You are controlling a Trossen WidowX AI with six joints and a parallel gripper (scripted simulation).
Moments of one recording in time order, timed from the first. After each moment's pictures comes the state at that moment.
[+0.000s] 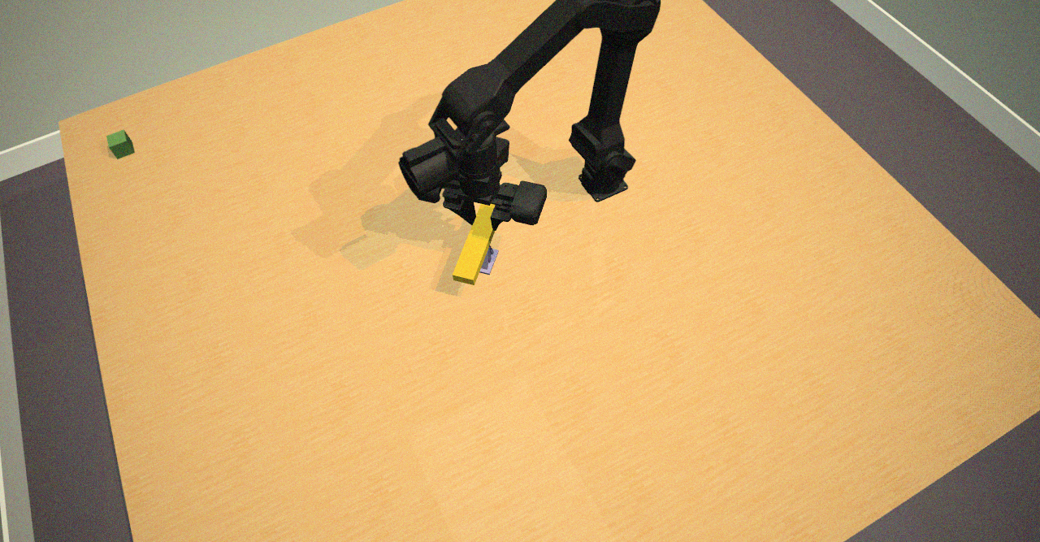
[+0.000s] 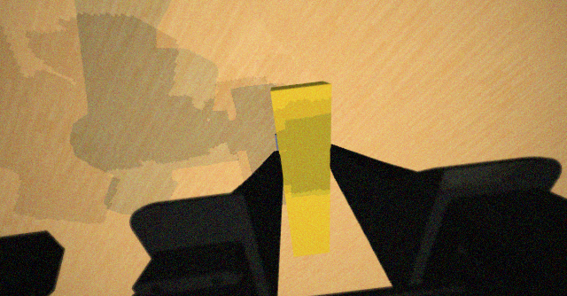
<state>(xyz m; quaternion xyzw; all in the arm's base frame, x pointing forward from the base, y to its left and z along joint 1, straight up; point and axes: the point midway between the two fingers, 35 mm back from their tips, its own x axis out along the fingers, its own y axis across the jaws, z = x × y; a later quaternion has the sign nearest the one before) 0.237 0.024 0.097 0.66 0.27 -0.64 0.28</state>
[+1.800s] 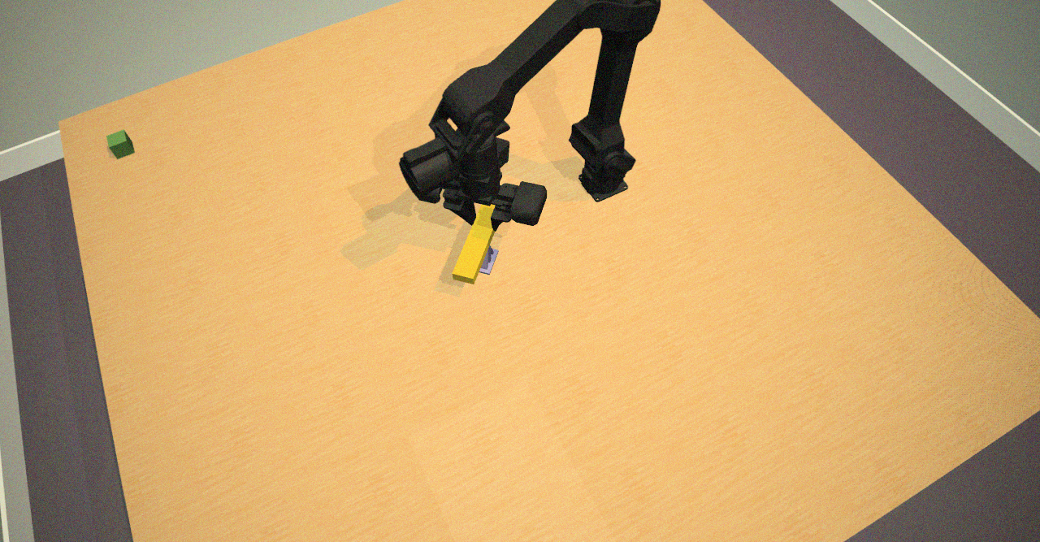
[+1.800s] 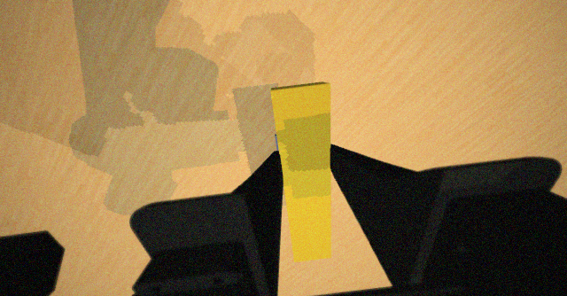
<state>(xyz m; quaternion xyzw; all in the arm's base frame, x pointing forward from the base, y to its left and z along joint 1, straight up) 0.236 0.024 0.095 0.66 0.27 -0.64 0.28</state>
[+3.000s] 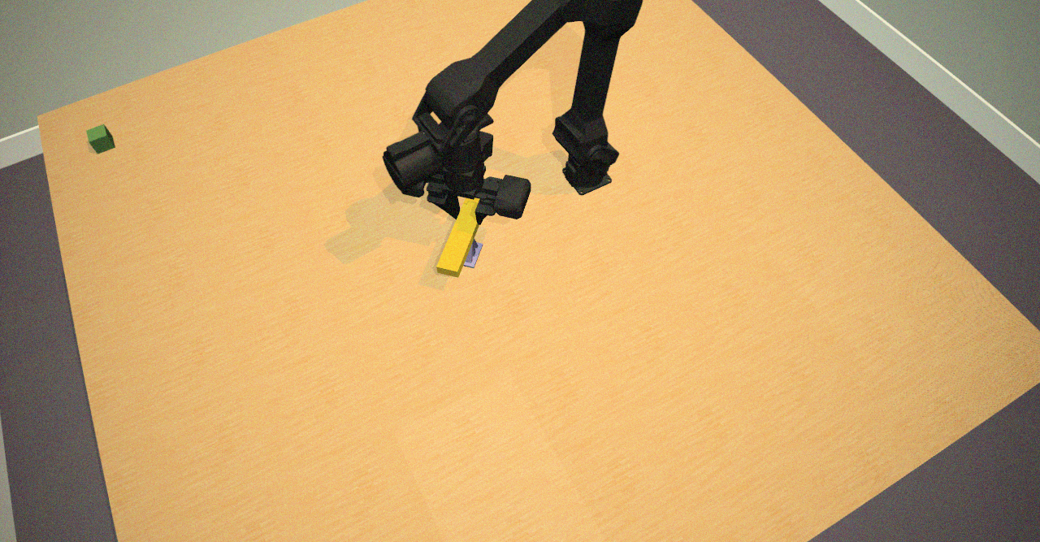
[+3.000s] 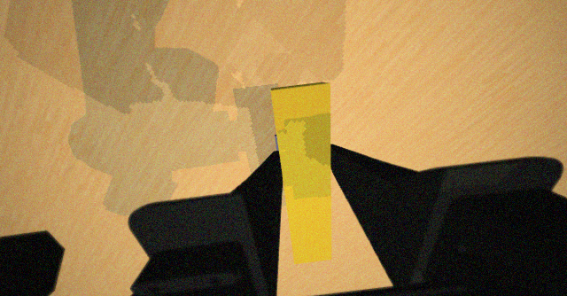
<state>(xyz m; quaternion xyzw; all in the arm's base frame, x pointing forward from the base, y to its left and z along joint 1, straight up) 0.236 0.024 0.095 0.66 0.27 -0.64 0.28</state>
